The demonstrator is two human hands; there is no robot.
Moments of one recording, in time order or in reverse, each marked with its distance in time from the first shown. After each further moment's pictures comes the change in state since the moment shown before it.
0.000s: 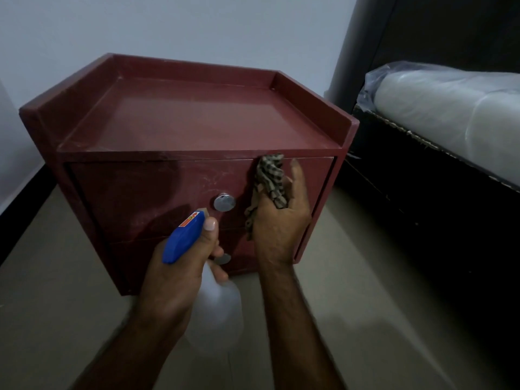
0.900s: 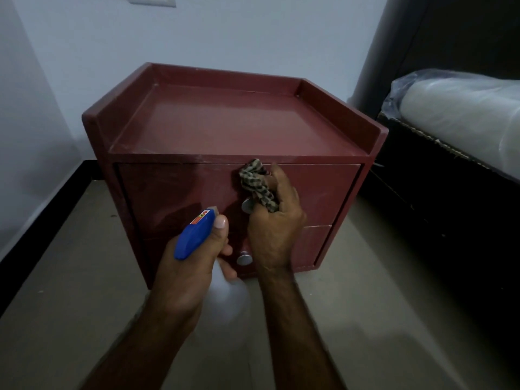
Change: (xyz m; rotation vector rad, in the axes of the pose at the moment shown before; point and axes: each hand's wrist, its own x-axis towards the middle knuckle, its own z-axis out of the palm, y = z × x) left_hand -0.001 0.011 -0.022 -0.053 0.026 0.007; right_hand -0.033 -0.025 0.029 -0.068 -0.124 -0.085
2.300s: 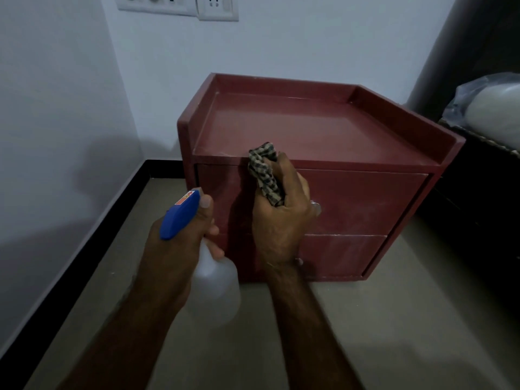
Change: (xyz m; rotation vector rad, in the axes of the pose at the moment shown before) left_hand 0.021 0.027 -0.102 0.061 0.176 0.133; right_hand -0.038 -0.038 0.071 0.020 0.033 -0.258
